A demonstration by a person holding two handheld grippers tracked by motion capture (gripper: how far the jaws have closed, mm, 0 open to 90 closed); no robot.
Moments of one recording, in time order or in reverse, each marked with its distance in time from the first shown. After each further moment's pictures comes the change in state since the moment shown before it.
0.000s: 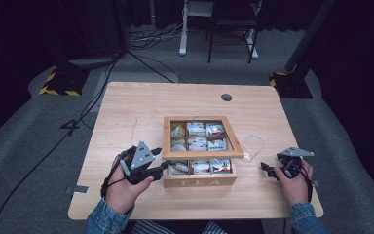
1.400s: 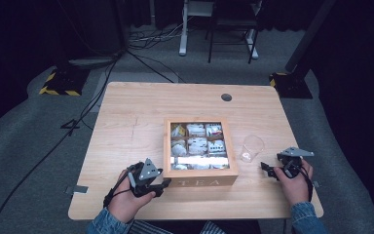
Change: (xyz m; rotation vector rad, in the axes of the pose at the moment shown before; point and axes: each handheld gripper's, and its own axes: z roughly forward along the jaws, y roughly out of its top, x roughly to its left) left arm -0.014 -0.052 0.027 0.205 -0.084 -0.017; right arm 0.000 0.000 0.000 0.000 0.000 0.000
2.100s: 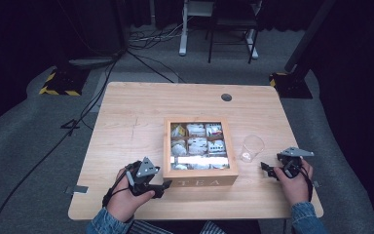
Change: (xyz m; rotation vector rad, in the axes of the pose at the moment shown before) left arm 0.005 -0.001 -0.001 -0.014 -0.025 -0.064; right arm 0.000 0.000 0.000 0.000 0.000 0.000
